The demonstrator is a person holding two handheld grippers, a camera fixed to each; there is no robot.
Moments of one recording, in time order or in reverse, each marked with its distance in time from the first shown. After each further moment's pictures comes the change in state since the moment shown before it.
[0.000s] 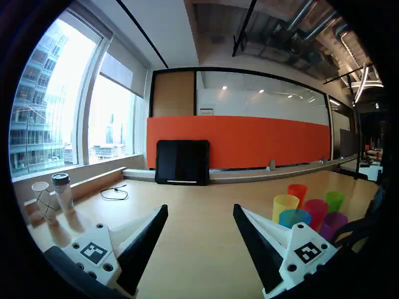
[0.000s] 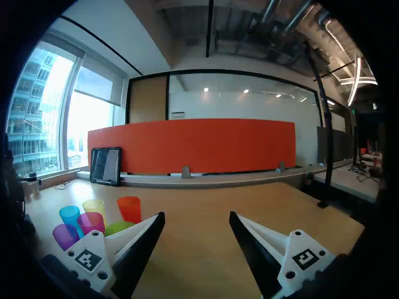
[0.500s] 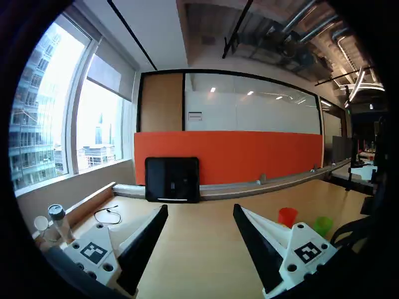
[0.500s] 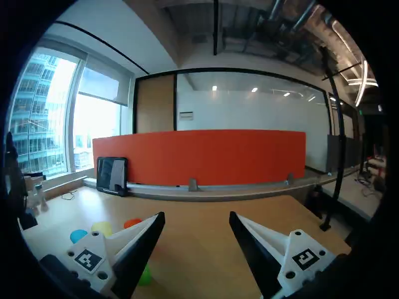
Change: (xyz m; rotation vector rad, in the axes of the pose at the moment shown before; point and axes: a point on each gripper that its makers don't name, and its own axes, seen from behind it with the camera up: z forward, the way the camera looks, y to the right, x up) left arm 0.097 0.011 0.030 -0.087 -0.003 0.013; right arm 0.082 -0.007 0.022 0.065 -0.025 -0.010
